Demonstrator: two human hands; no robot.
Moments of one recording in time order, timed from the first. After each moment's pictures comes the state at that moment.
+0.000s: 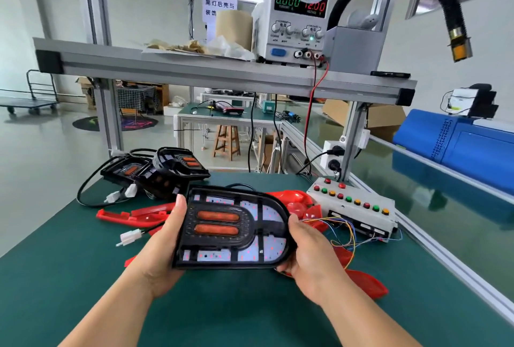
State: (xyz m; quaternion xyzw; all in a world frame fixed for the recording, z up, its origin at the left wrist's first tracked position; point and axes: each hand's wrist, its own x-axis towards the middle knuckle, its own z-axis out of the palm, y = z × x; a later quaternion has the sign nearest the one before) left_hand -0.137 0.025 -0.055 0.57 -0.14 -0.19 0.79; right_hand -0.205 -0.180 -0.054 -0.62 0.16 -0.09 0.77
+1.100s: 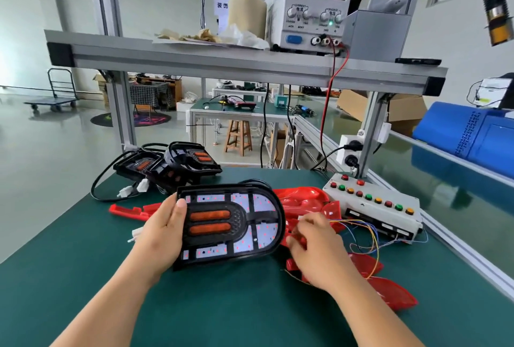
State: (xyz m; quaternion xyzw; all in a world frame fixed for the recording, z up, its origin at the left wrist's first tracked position) left_hand -0.115 0.046 -0.068 0.77 -0.08 0.08 0.62; right_hand -0.186 -0.205 -0.074 -0.96 0.07 -0.17 0.19
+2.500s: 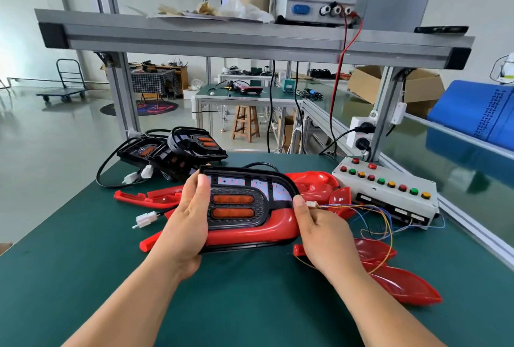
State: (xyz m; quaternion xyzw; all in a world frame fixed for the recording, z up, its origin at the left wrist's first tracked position) left_hand -0.135 0.009 -0.057 0.59 -0.12 -0.08 0.79; right_hand -0.182 -0.193 -0.077 -0.91 0.12 -0.22 0.33
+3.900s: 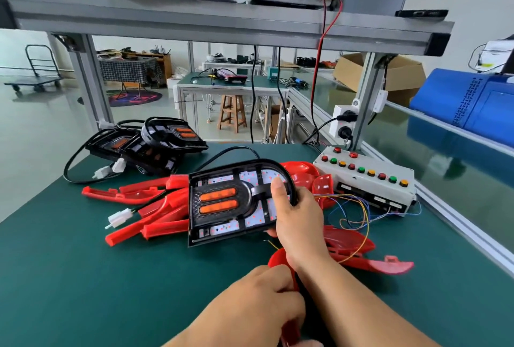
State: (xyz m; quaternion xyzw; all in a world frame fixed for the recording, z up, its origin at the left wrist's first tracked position) left_hand -0.218 -0.043 -0.086 0.83 -0.51 -0.01 0.22; right_hand -0.166 -0.182 -0.083 -0.74 0.17 -0.28 0.59
